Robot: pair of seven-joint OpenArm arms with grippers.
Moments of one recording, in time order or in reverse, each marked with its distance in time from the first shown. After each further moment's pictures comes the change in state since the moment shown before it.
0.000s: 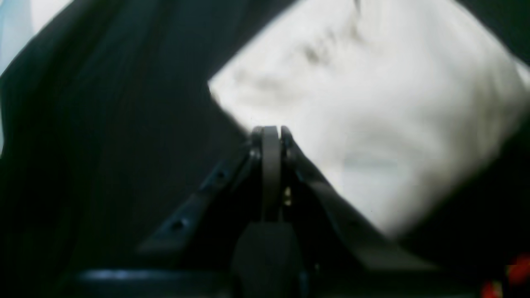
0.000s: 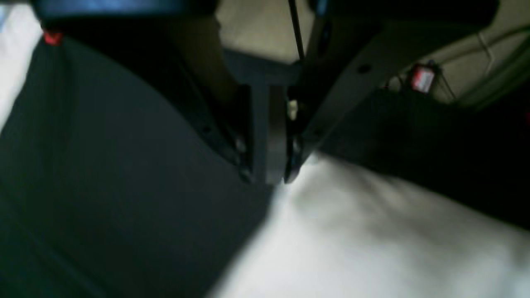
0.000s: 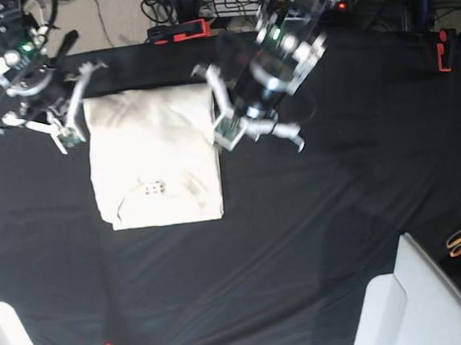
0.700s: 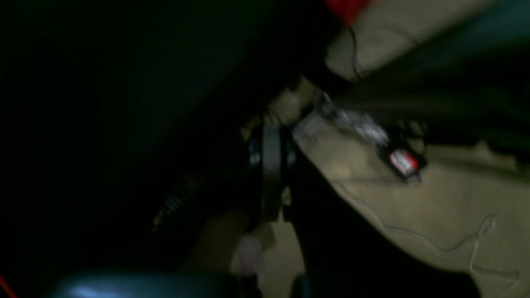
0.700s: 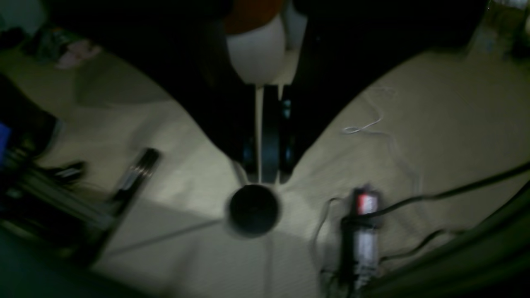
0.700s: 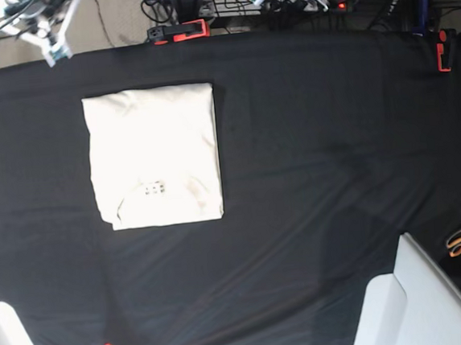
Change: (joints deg) left arm 28.5 -4.6 -6.6 -3.4 9.8 3.3 -1.0; right arm -14.3 -7.6 7.0 -5.1 1.5 0.2 -10.4
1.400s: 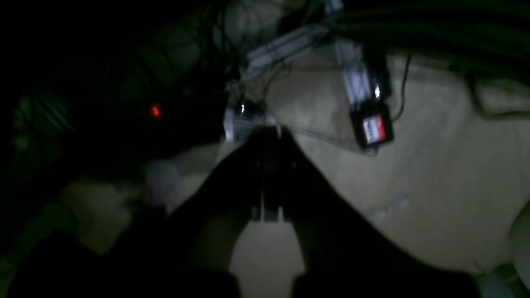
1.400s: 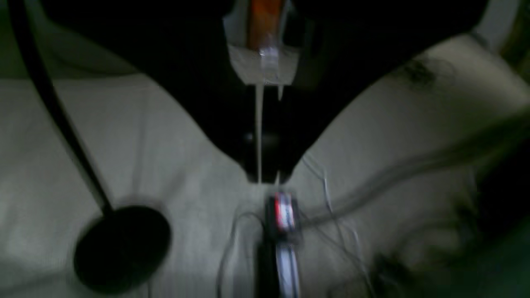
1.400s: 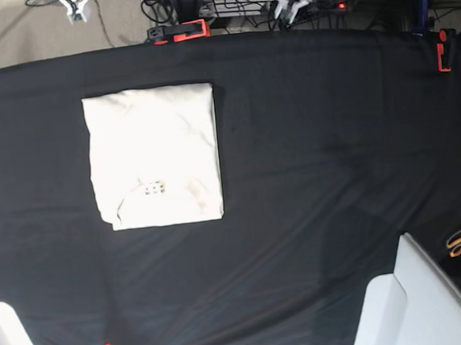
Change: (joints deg) left arm -42.5 9.7 0.2 -96.7 -20.6 0.3 -34.4; right arm 34.6 6.2 0.2 -102.8 -0.8 -1.2 63.7
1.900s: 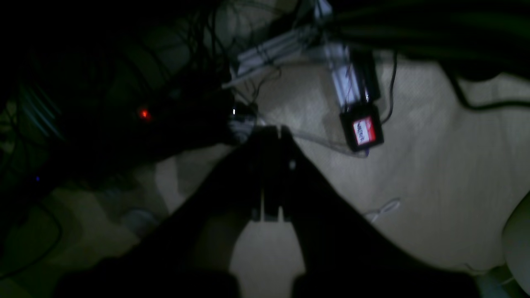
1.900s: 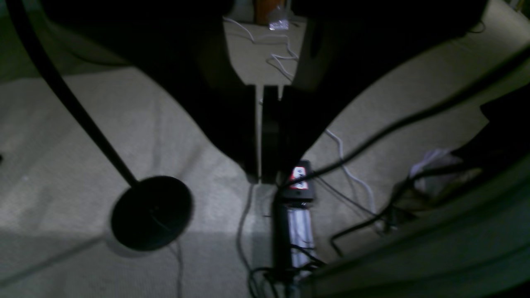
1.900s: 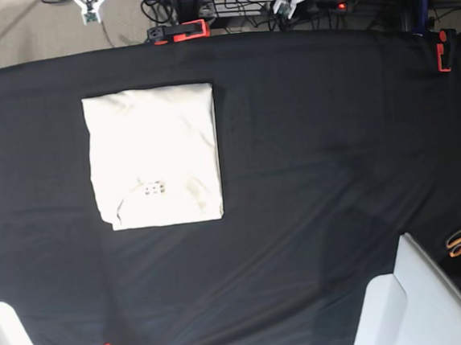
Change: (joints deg) left arm -0.2 0.1 0.0 -0.7 0.0 -0.2 -2.6; right arm -0.9 -4.3 0.0 1.3 0.1 -10.5 3.0
